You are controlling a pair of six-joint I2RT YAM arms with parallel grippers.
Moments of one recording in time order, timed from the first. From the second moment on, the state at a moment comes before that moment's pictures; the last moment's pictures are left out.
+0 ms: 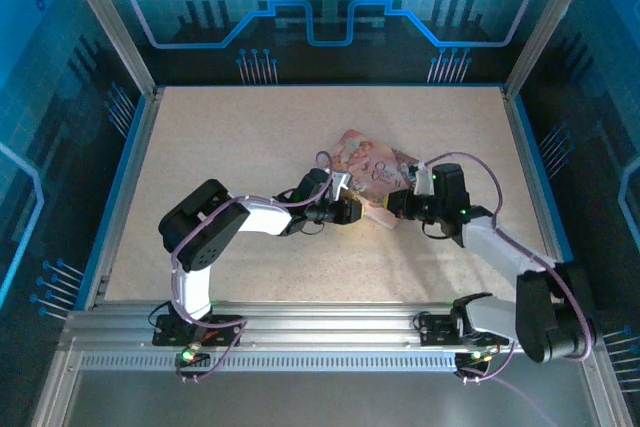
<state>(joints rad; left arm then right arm) -0.71 1.90 0.89 0.39 0.36 -0.66 0.22 1.17 0.54 -0.11 -0.54 0.46</state>
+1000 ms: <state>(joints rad) -0.72 1.75 0.88 0.26 0.42 -0.98 0.56 0.92 0.30 -0.01 -0.16 0.24</state>
